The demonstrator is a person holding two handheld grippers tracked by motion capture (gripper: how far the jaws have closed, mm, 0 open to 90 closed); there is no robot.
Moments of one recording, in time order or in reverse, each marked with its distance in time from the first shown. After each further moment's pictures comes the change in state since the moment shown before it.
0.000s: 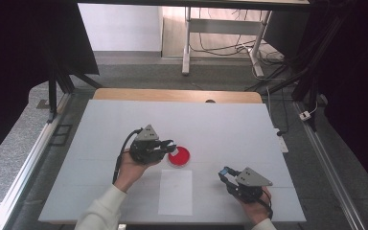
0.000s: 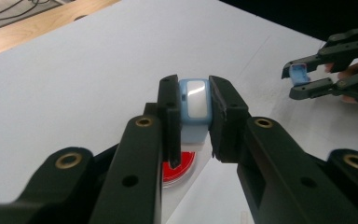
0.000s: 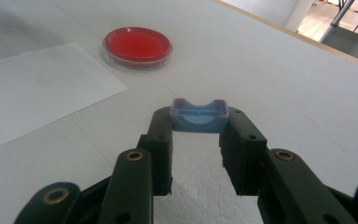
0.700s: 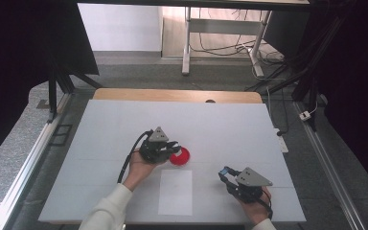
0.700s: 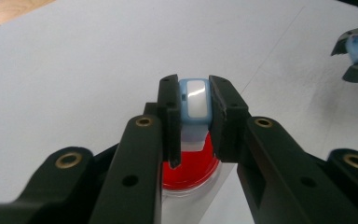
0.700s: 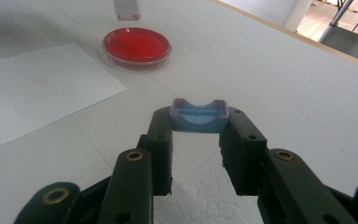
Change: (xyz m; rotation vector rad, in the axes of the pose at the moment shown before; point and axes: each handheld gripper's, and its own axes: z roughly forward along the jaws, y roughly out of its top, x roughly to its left) left arm 0.009 -0.012 0.044 0.068 0.039 0.016; right arm 0.000 0.000 0.000 0.000 -0.002 0.006
